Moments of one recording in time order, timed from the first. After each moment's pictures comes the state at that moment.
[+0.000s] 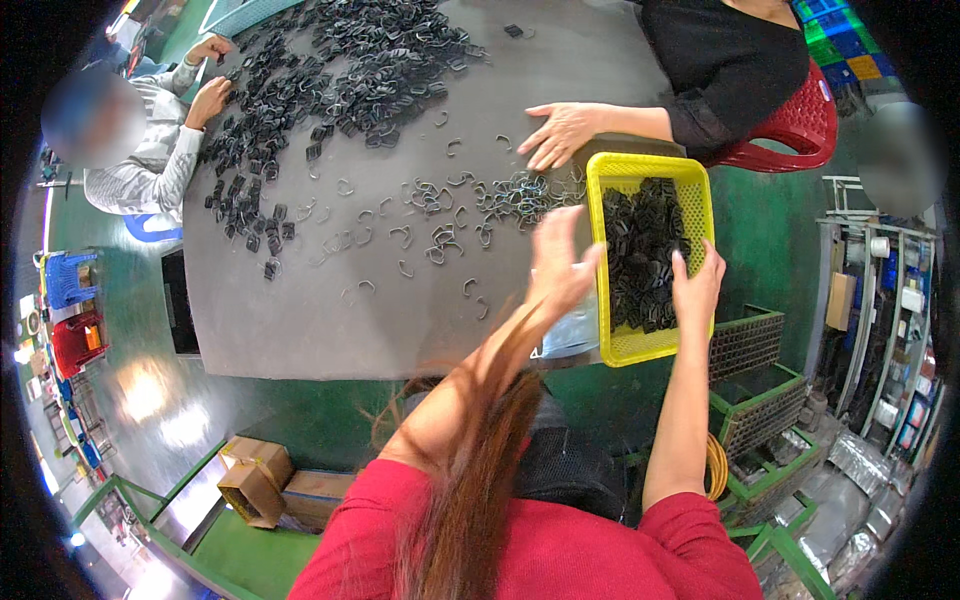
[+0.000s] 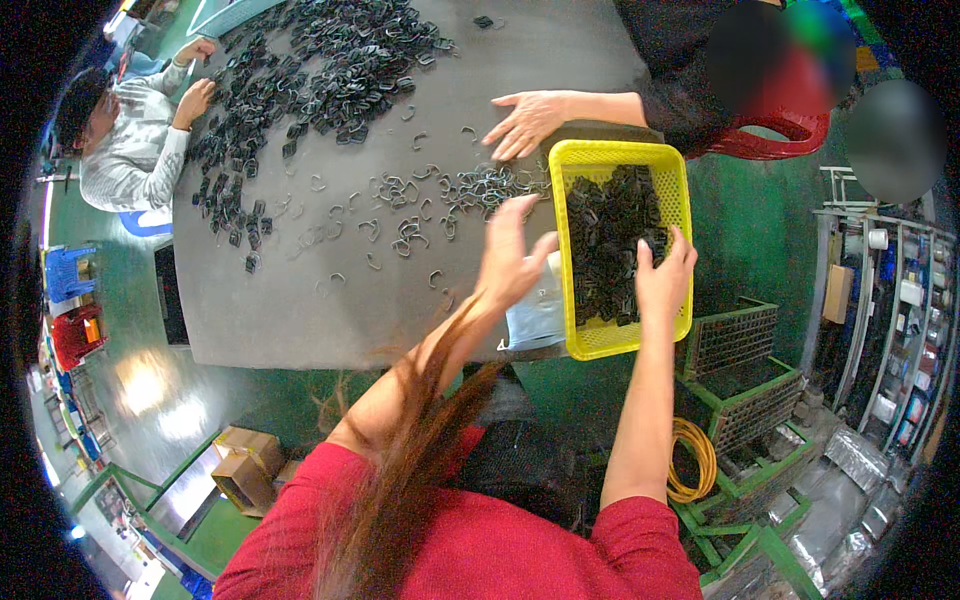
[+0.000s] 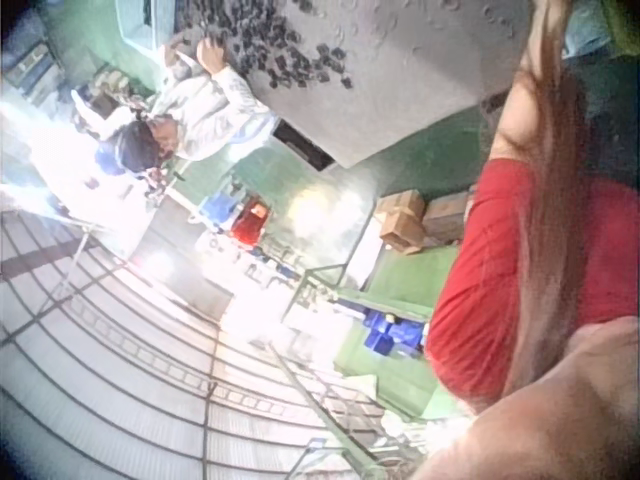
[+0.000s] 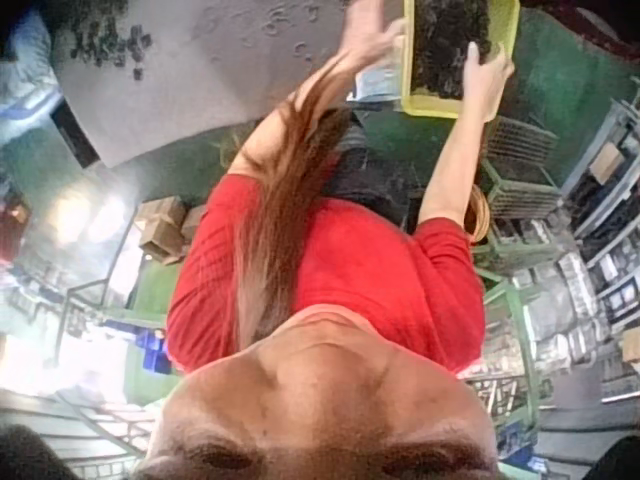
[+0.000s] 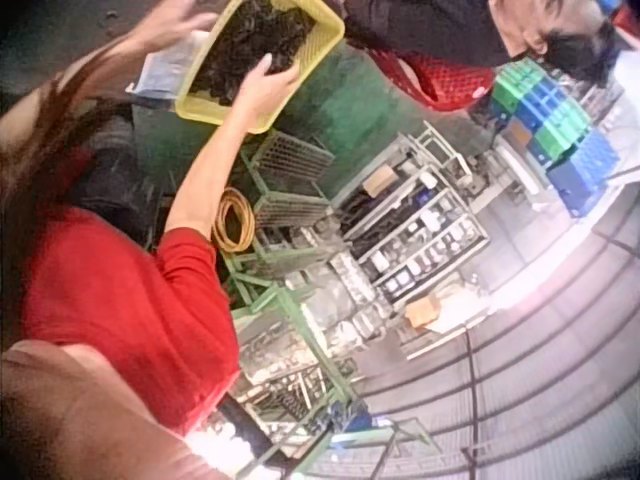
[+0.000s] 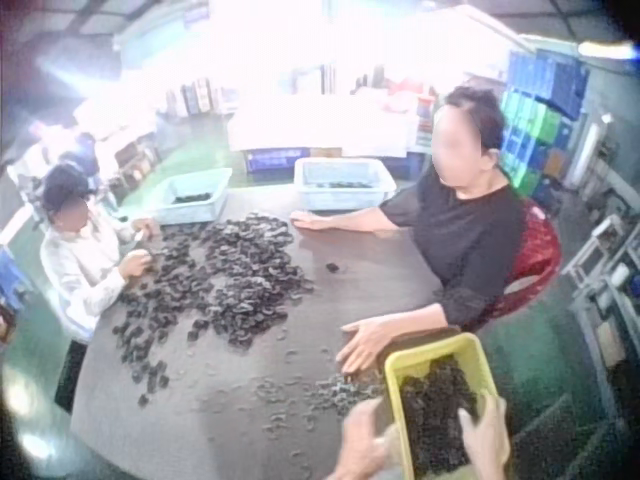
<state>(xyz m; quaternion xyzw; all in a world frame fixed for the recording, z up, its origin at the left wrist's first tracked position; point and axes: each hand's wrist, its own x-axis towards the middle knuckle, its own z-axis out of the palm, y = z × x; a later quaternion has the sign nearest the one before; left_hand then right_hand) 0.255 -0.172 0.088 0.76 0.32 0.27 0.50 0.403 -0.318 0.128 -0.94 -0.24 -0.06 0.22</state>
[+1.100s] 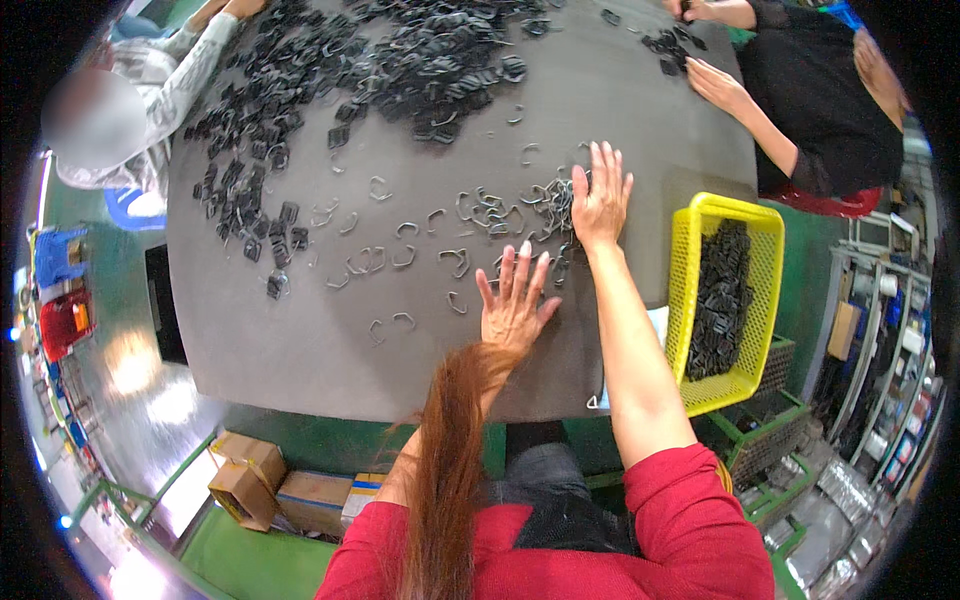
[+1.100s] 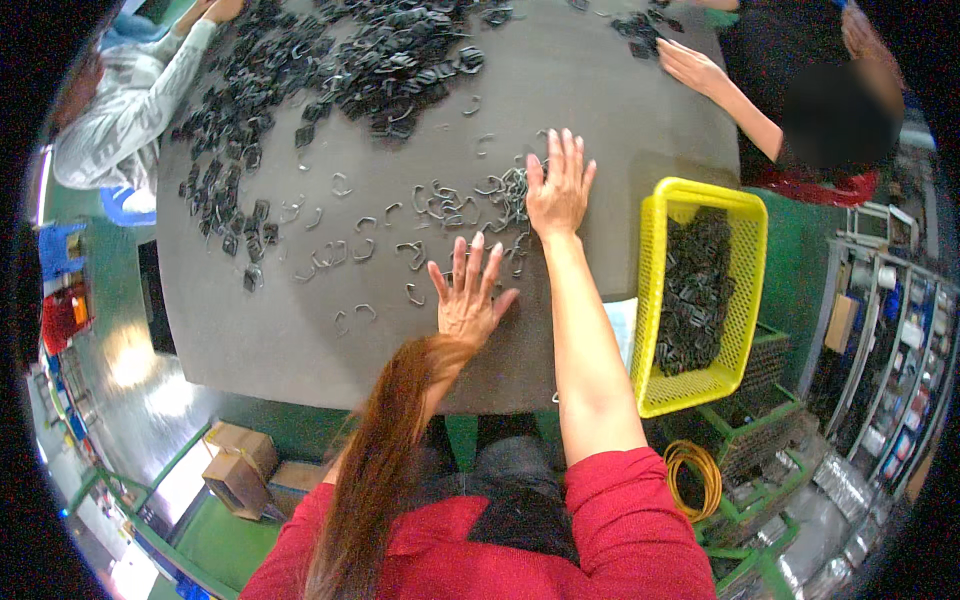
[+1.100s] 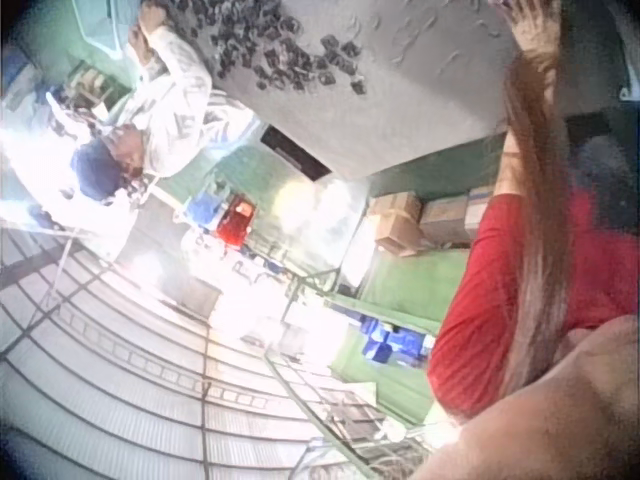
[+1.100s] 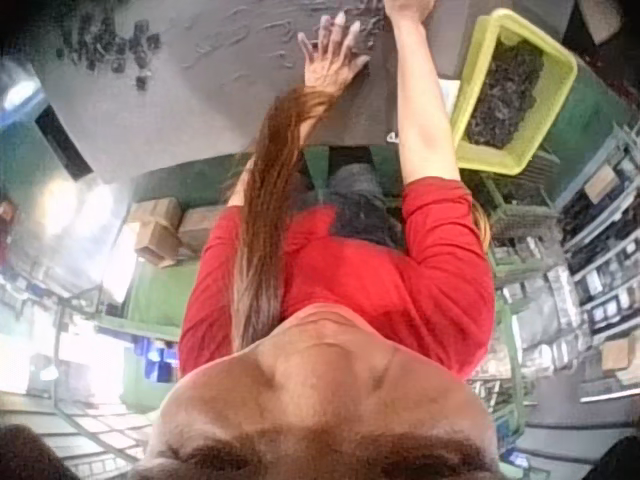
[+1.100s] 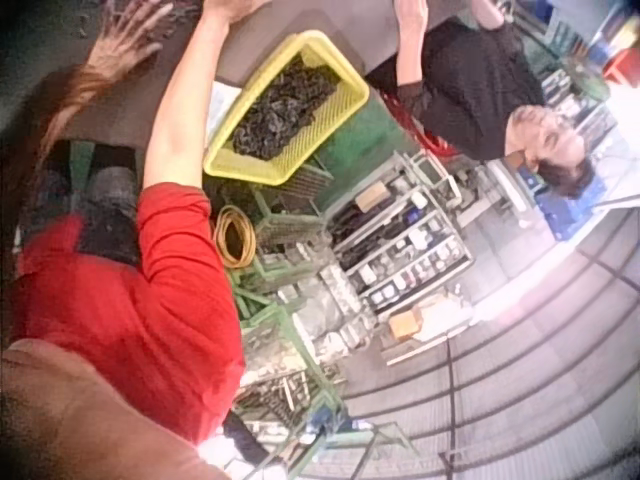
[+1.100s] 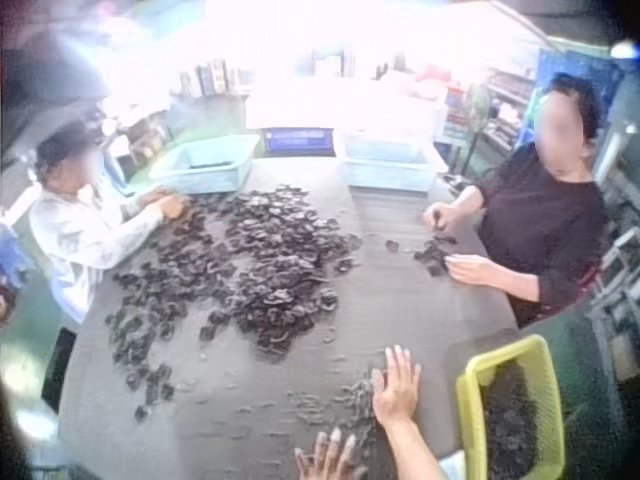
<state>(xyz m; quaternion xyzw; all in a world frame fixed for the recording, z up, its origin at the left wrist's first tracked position) 0.128 -0.105 -0.054 0.93 0.34 0.09 0.13 0.332 -0.060 -0.066 -0.86 -0.43 -0.08 0.24</state>
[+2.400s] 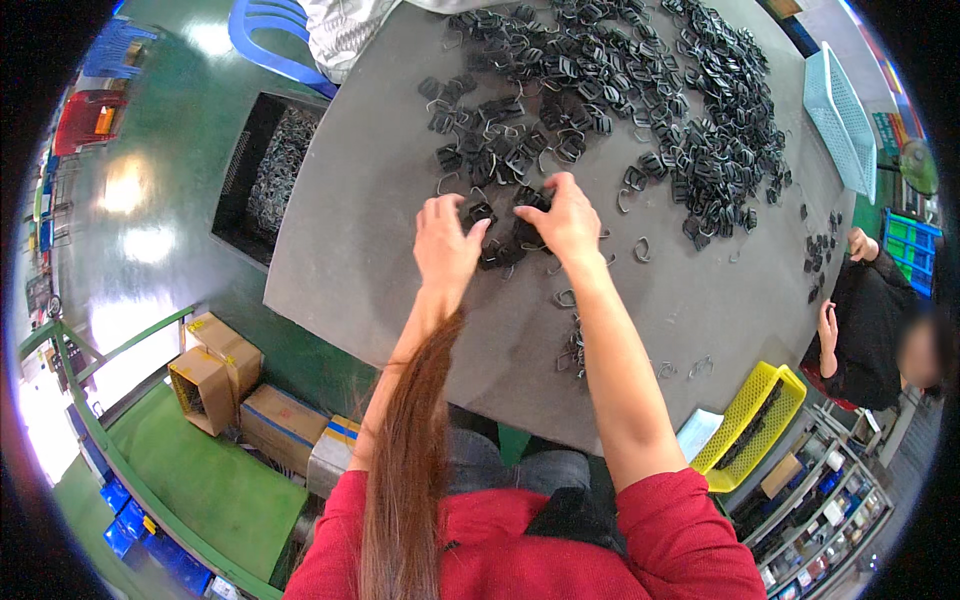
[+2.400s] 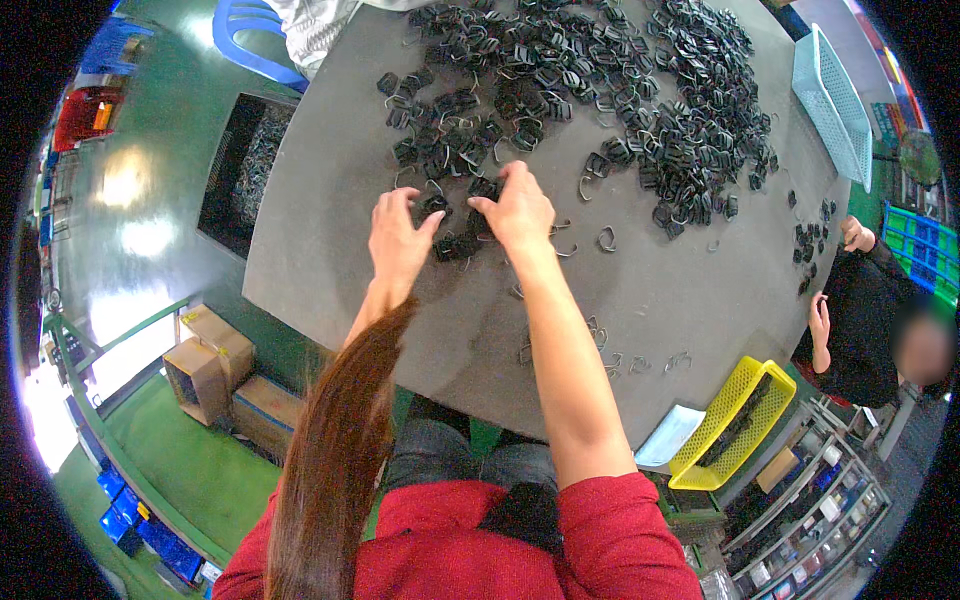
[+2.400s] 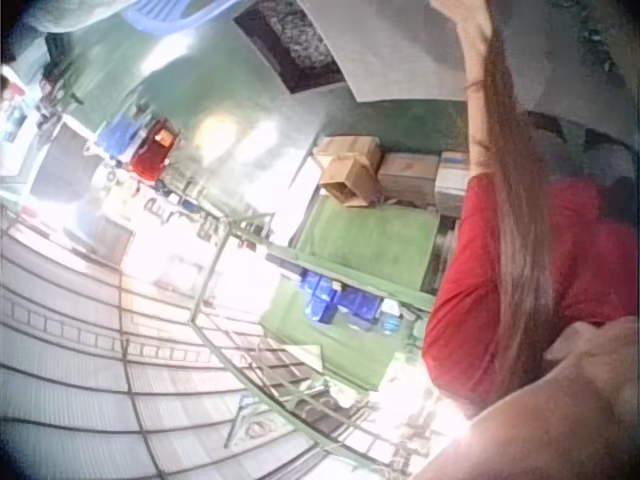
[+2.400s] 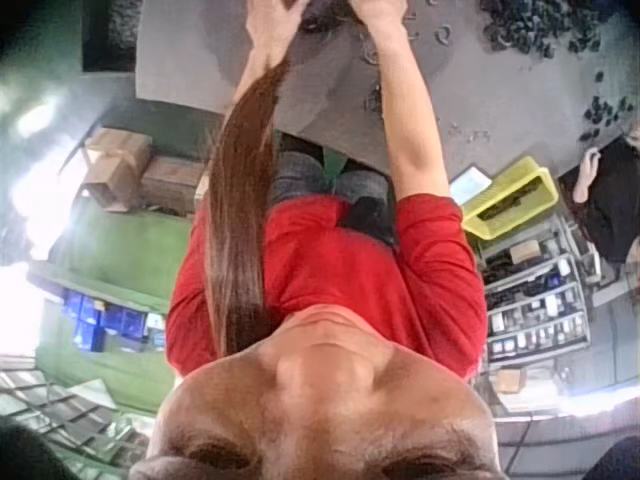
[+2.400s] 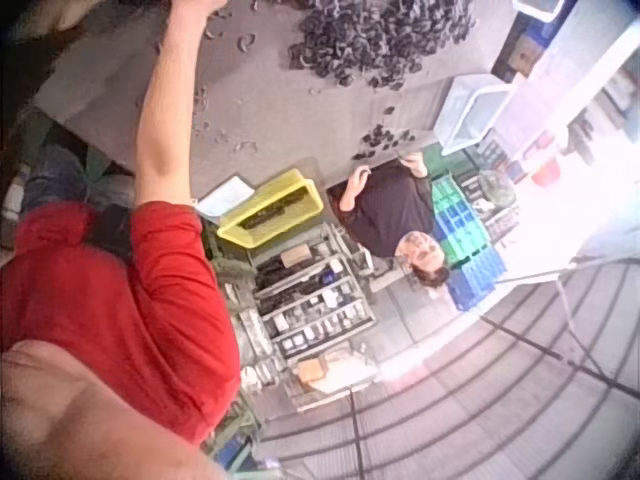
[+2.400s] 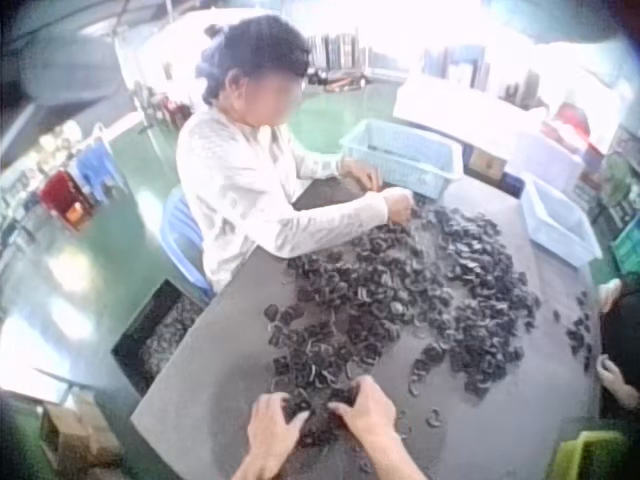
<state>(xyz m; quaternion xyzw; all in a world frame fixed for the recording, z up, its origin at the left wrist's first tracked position) -0.178 0.167 -0.005 0.66 0.69 0.23 0.21 -0.011 0.186 0.005 -0.78 -0.55 0.26 0.15</state>
